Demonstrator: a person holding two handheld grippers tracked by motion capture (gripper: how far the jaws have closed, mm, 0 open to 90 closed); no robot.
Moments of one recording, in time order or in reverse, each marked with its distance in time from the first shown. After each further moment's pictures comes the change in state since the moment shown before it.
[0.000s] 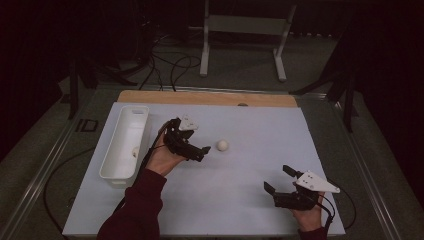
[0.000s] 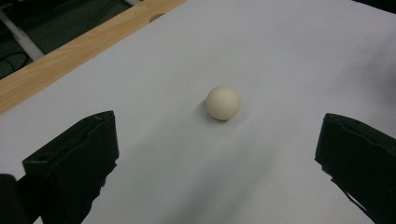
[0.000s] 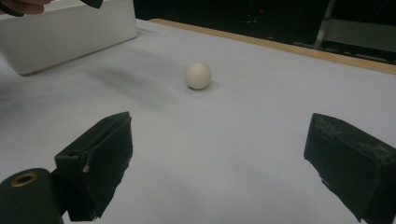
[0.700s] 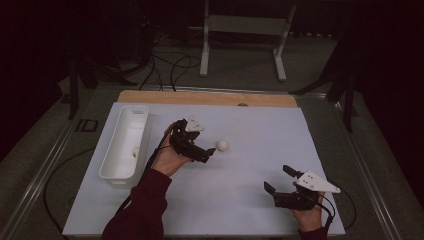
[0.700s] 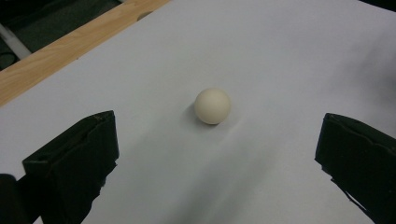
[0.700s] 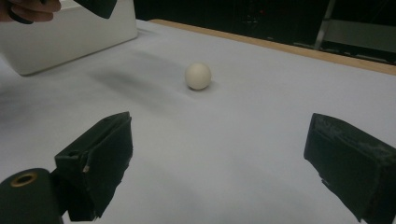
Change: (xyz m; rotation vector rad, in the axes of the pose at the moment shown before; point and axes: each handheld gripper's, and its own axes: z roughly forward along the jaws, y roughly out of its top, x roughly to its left) left arm -0.007 0.003 0.014 0.008 -0.023 0.016; right arm 0.000 0.000 0.000 -0.004 0.001 0.000
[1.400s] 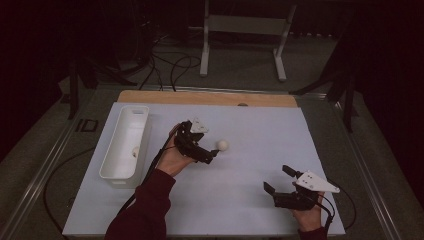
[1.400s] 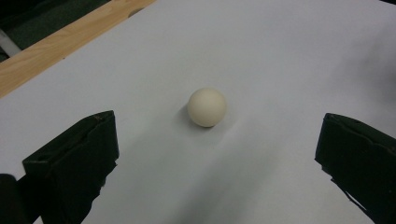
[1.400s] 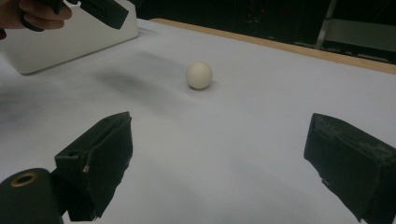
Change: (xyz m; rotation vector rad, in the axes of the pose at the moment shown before) left arm -0.003 0.000 0.015 0.008 -0.013 0.011; right arm 0.000 0.000 0.001 0.004 0.004 -0.002
